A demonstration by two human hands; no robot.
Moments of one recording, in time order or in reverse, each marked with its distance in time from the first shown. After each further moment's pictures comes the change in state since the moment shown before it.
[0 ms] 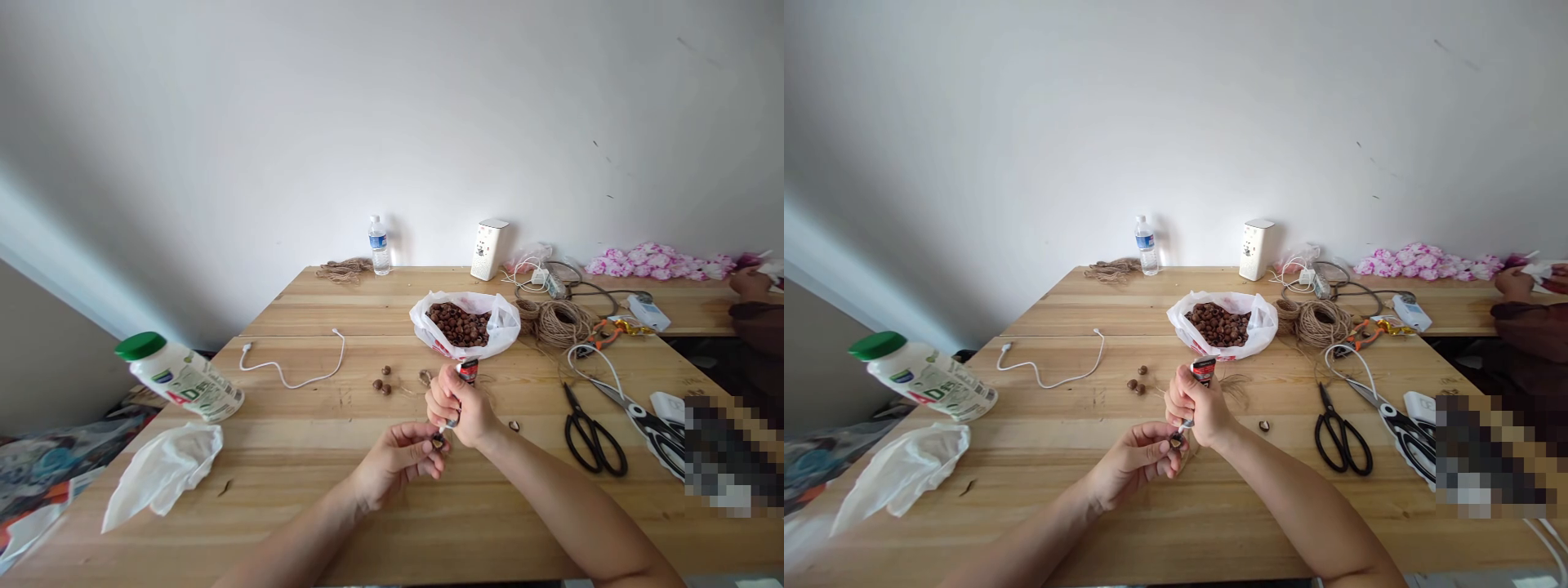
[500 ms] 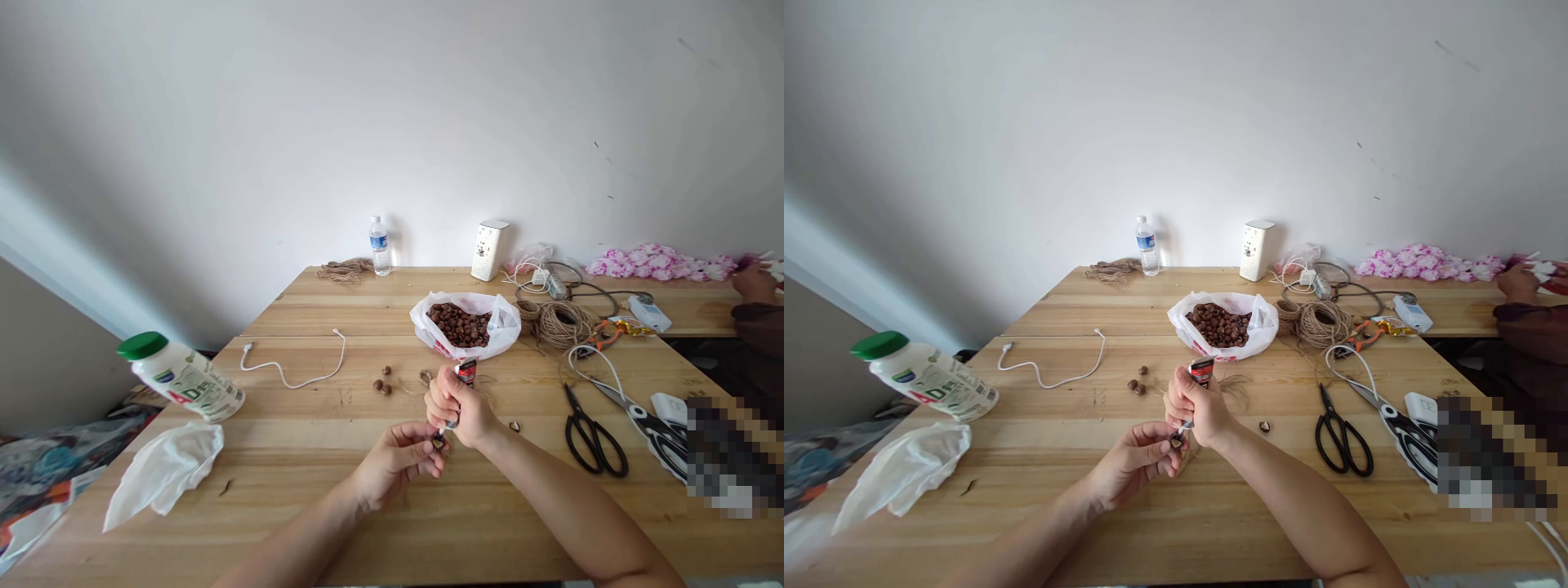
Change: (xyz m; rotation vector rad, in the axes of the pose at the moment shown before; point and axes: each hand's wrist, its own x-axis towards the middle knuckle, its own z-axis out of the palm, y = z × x) left_hand 0.001 0.001 0.001 0.008 0.007 0.011; right_hand 0.000 -0.001 0.000 -0.008 -0.021 0.007
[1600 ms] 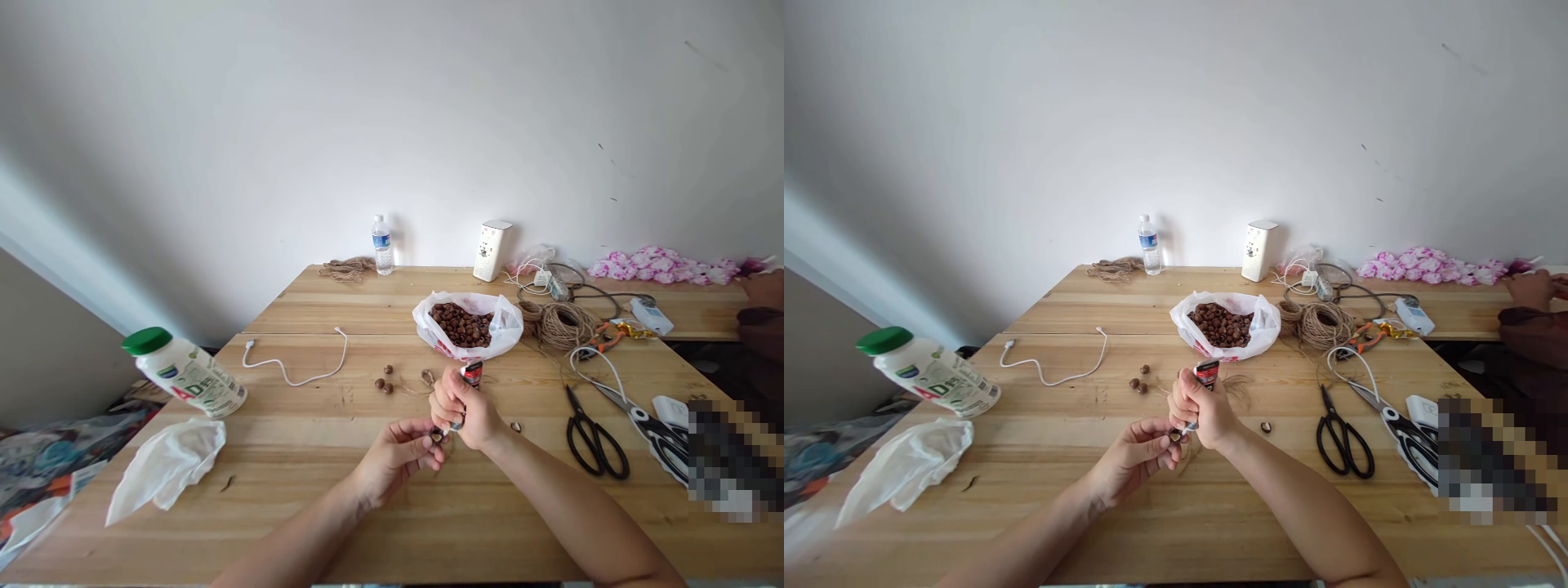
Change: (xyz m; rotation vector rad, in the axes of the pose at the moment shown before) left_hand -0.001 0.003 0.002 -0.031 0.060 0.036; right_hand -0.002 -0.002 0.002 -0.033 0.026 0.017
